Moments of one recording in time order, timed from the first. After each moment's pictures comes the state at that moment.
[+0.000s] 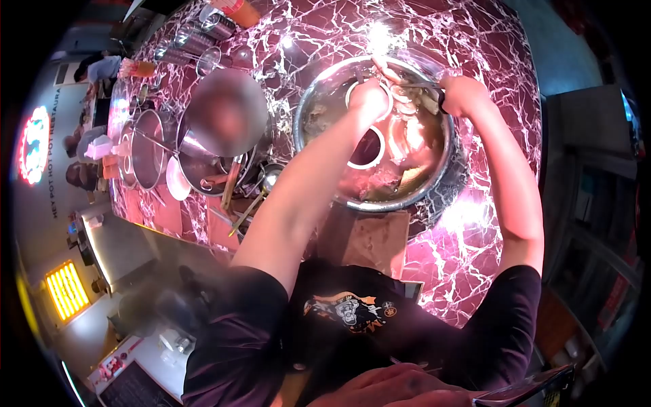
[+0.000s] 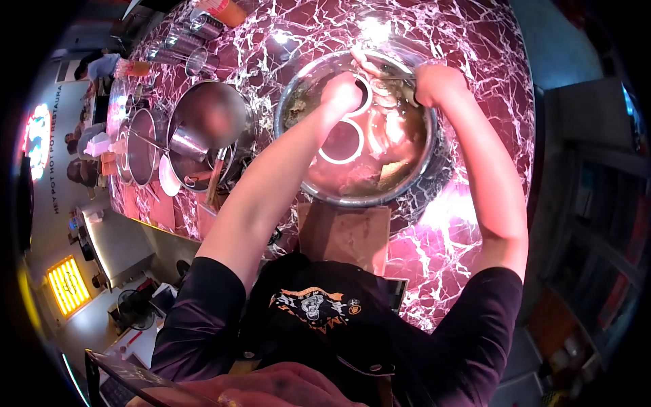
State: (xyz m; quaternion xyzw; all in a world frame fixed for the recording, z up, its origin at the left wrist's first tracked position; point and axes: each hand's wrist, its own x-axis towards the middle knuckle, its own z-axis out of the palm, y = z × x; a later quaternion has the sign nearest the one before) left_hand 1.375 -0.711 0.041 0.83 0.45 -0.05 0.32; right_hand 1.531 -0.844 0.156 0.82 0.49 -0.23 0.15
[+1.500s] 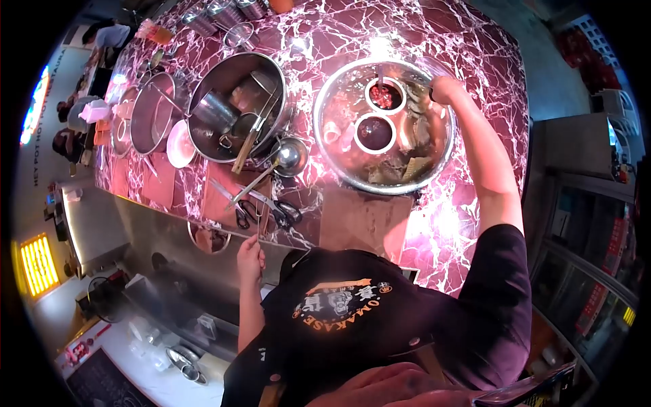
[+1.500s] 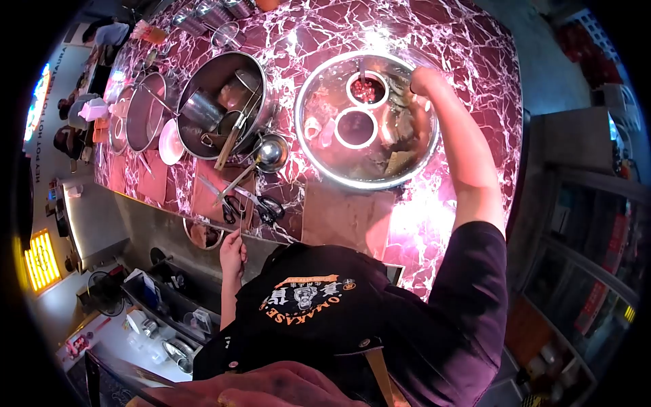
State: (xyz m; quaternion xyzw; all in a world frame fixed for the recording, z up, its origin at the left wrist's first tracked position) left_hand 0.838 -0.880 0.092 0.35 0.67 0.21 0.62; right_hand 1.539 -0.792 0.048 0.82 0.52 -0.19 0.14
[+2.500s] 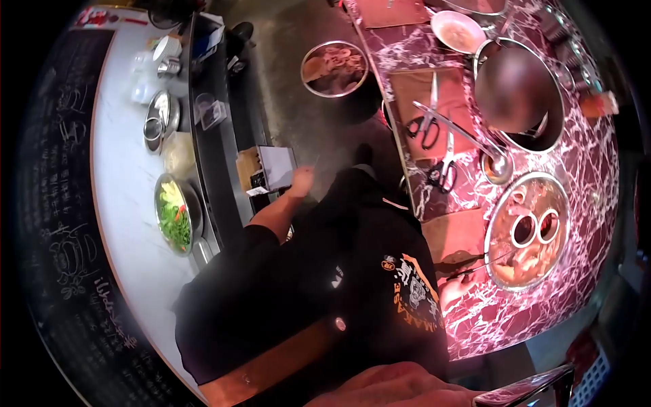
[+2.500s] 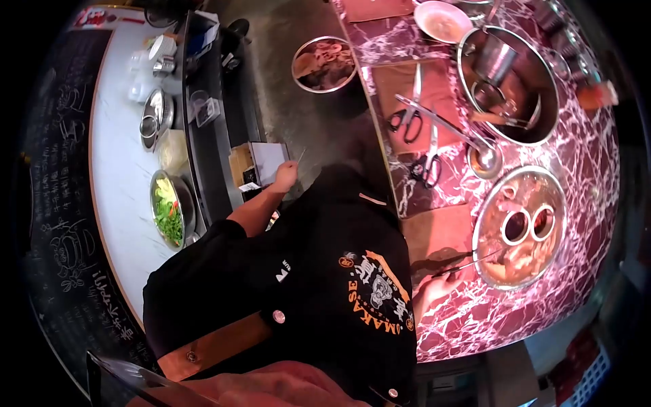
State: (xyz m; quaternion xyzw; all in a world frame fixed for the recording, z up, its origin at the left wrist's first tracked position) left_hand 0.569 -1.117 -0.160 0.29 0.89 0.19 0.31; right_hand 1.179 -1.084 -0.022 0.75 0.19 -0.39 -0.50
